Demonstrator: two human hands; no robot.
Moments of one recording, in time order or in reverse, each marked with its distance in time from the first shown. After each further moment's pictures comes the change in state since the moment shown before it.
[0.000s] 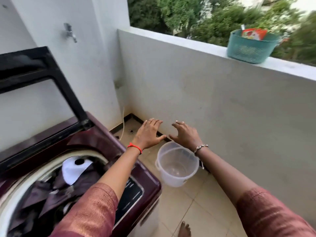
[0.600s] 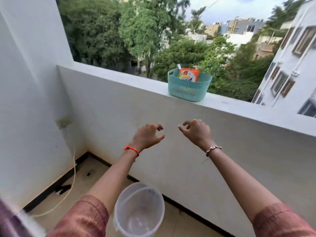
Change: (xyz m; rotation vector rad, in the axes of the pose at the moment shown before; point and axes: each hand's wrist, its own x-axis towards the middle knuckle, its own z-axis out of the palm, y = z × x) left_hand 0.249 0.170 -0.042 -0.235 0.089 0.125; right_hand 0.076 0.242 -0.157 0.081 0.382 0.393
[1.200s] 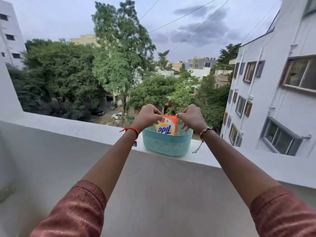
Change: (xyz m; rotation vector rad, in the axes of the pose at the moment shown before) left_hand 0.292 0.065 -0.075 -0.392 0.031 0.148; right_hand 0.249 0.023 -0.092 0.462 0.202 0.196
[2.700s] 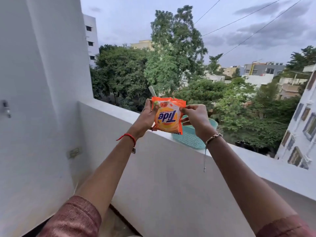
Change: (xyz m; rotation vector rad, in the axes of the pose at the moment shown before) left_hand -0.151 0.036 -0.042 -0.465 0.315 -0.160; right_hand -0.103 -0.056 -0.013 0.568 -0.263 -0.087
